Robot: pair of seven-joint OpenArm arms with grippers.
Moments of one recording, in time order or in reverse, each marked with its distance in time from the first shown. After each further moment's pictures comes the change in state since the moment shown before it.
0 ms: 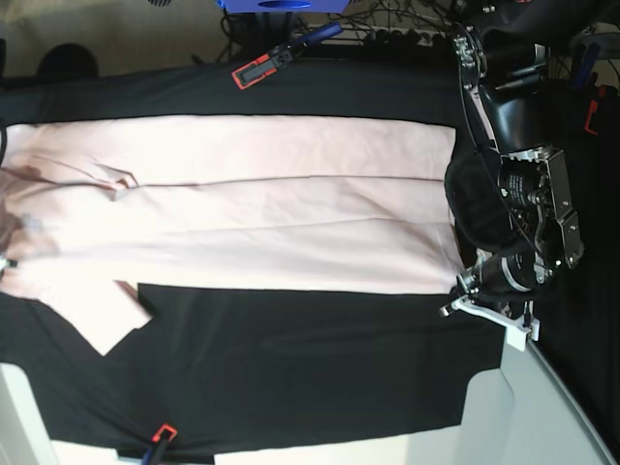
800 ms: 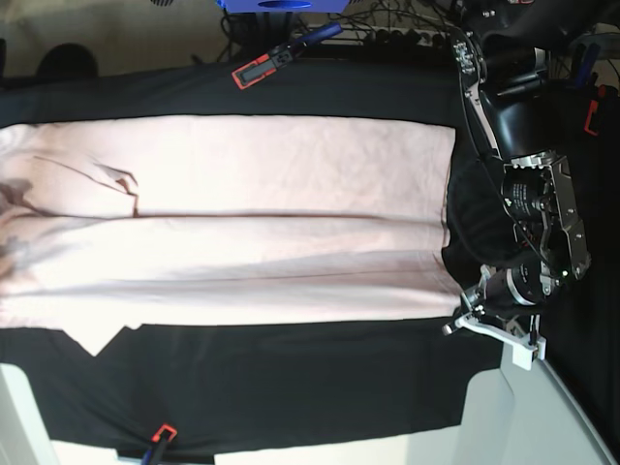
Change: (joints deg) left arm -1.3 0.2 0.0 3.5 -0.4 0.0 0.0; right arm 5.6 2.3 0.0 0.0 0.4 0.5 -0.1
